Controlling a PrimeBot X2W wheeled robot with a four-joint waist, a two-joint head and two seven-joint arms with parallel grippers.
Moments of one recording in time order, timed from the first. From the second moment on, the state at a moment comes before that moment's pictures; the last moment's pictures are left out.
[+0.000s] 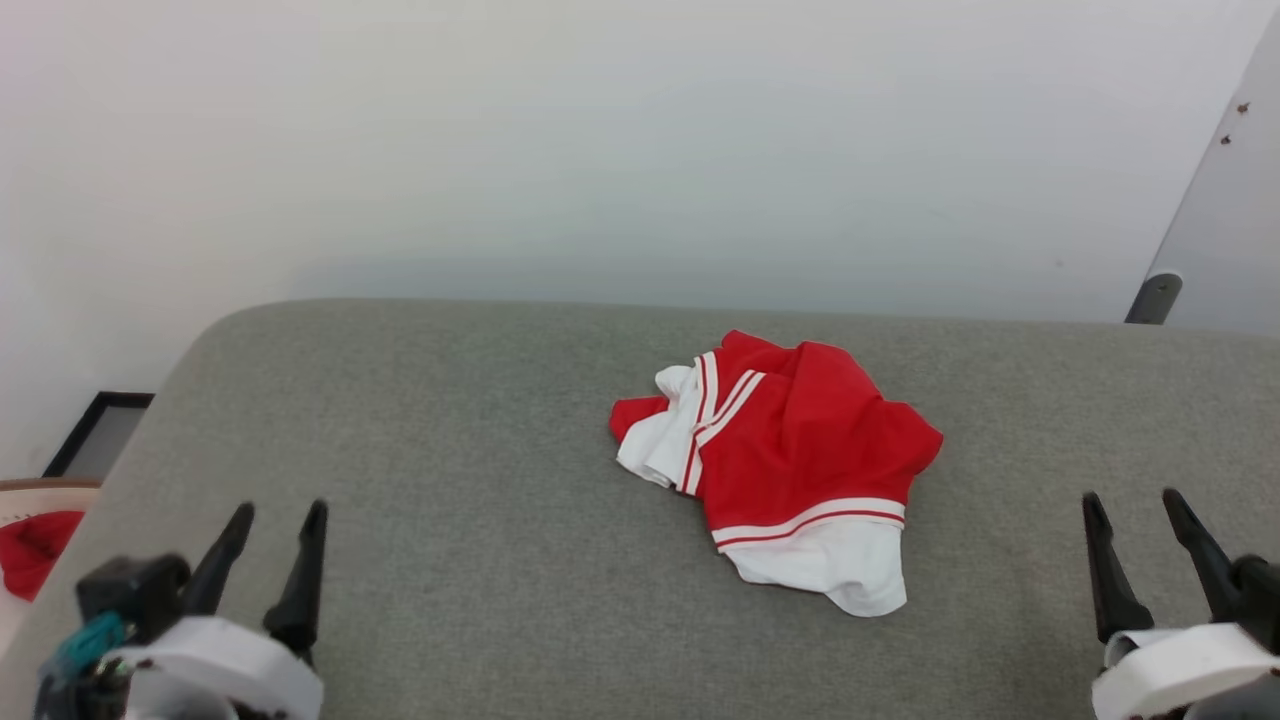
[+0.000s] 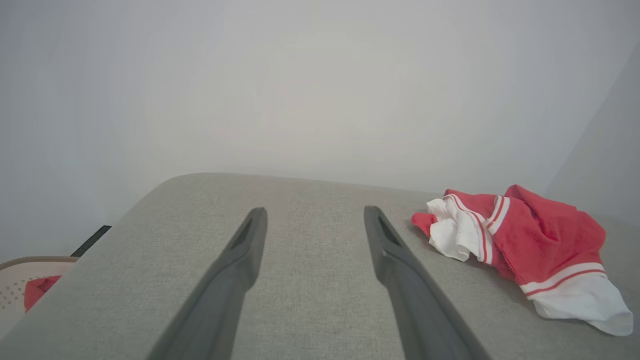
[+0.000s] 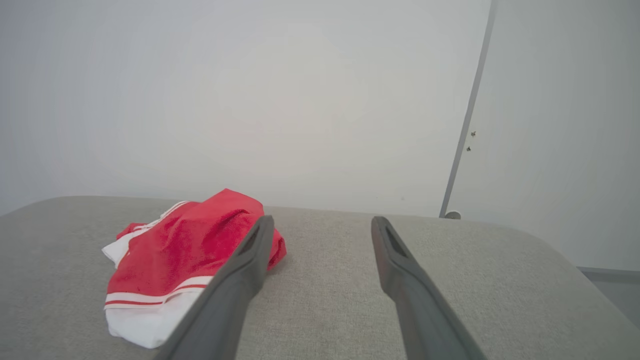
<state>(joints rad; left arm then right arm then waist) -0.16 0.56 -0.34 0.28 -0.76 0.02 -0.25 -0.06 -0.18 -0.05 0.19 0.20 0.13 -0.16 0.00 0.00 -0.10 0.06</state>
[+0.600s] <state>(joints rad) 0.00 0.45 -0.10 0.24 -0.64 -0.04 -0.26 -0.01 -0.17 -0.11 0.20 0.19 0.13 -0.17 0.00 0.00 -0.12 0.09</state>
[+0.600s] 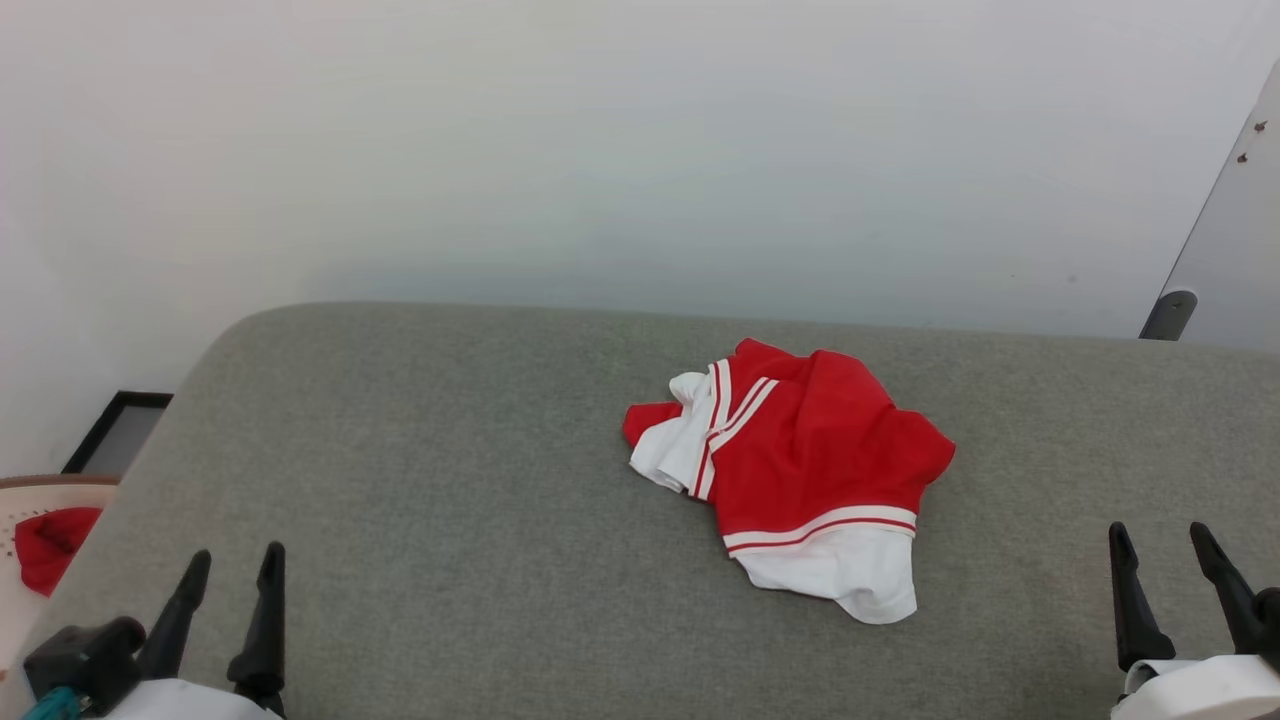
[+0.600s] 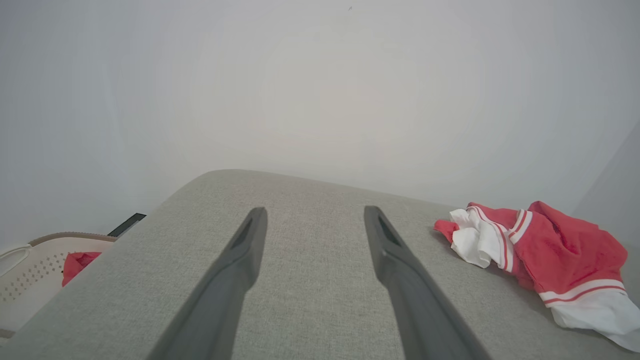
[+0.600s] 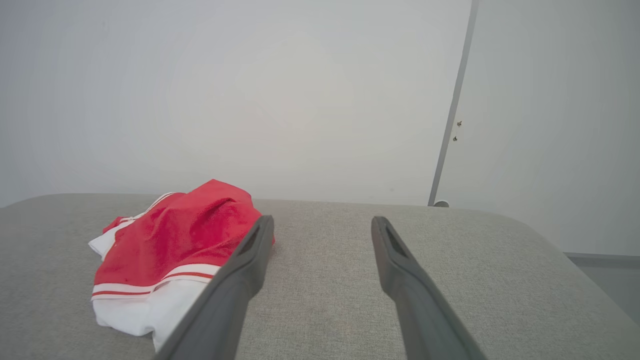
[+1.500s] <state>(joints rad) -0.32 0.47 -0.21 0.18 -0.79 -0.11 0.25 -0.12 -0.16 0.00 0.17 0.18 0.13 -0.17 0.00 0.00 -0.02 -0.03</state>
